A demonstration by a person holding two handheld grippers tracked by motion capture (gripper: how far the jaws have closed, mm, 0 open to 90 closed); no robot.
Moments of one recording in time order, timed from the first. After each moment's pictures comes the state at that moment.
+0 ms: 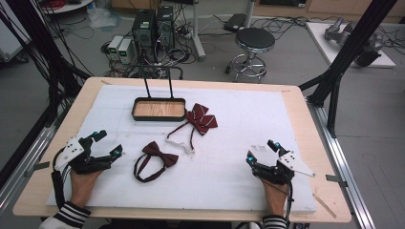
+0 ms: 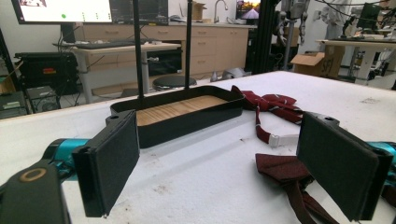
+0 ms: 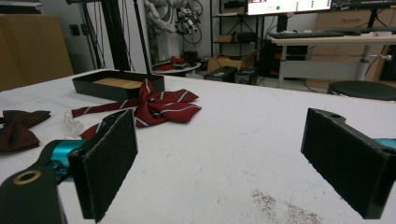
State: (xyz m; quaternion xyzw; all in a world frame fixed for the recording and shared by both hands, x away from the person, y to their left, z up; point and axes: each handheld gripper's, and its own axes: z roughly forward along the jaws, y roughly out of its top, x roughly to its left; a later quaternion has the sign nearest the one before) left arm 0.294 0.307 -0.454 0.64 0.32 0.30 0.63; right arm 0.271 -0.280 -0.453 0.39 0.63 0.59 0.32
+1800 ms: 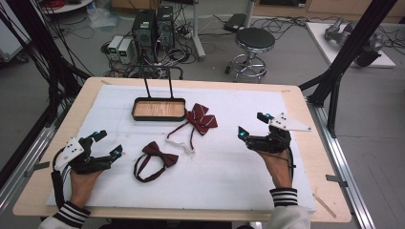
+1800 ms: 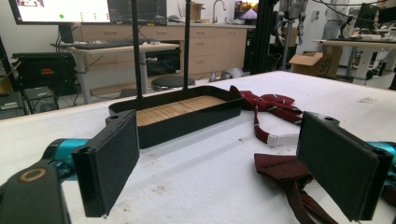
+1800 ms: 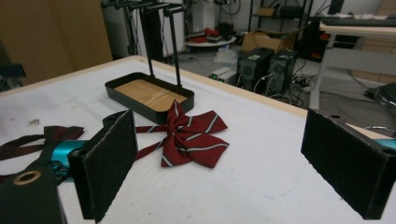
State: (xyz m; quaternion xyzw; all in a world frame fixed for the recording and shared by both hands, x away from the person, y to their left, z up) left arm 0.293 0.307 -0.454 0.64 0.31 0.30 0.63; right arm 0.326 -0.250 -0.359 0.34 0.71 0.56 0.26
